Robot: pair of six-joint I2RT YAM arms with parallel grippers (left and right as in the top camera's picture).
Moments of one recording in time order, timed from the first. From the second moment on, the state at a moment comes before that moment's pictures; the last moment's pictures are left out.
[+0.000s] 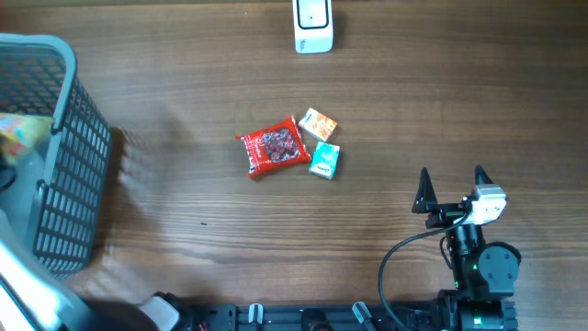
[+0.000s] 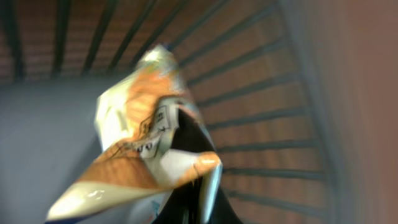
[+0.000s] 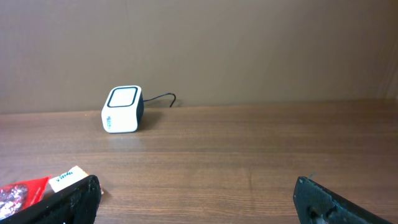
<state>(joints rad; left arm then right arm) 0.88 1.42 1.33 -0.60 0.35 -0.61 -0.03 0.01 0.01 0.00 -0.08 0.06</state>
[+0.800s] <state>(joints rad) -0.18 1.35 1.32 -0.72 0.35 -0.73 -0.03 0.01 0.01 0.00 -0.08 0.06</state>
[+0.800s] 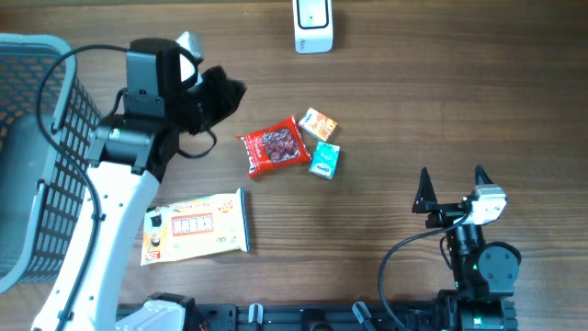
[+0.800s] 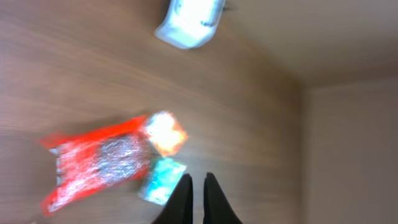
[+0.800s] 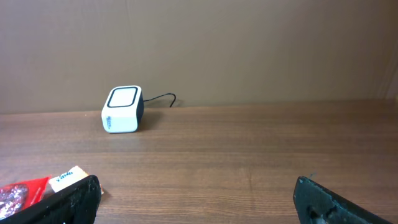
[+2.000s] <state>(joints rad) -0.54 1.63 0.72 -0.17 0.29 -1.11 -0.03 0.01 0.01 0.00 -0.08 0.06</state>
